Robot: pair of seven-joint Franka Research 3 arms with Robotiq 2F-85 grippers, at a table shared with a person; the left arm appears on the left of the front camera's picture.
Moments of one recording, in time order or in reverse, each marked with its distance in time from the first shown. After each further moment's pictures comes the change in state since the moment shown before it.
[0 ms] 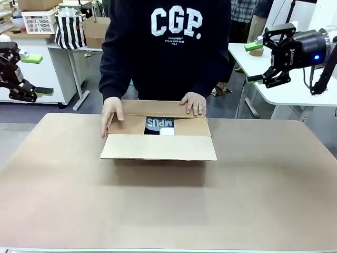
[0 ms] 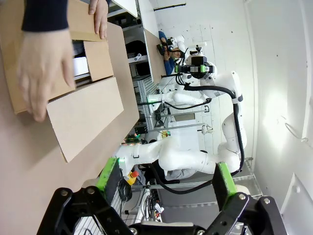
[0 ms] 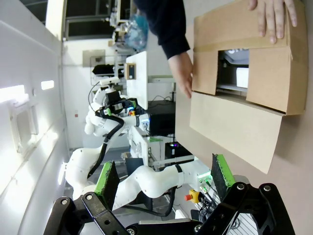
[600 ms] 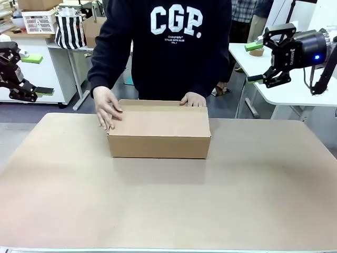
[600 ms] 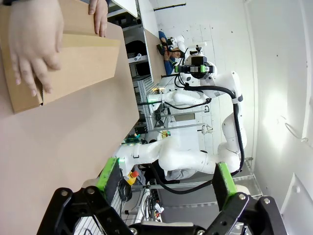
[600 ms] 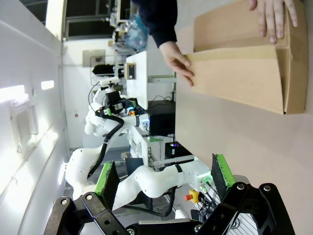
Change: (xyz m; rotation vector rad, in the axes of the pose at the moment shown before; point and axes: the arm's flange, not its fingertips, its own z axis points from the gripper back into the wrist) left arm 0.000 0.000 0.000 0.000 0.000 0.000; right arm 0.000 0.000 0.000 0.000 0.000 0.000
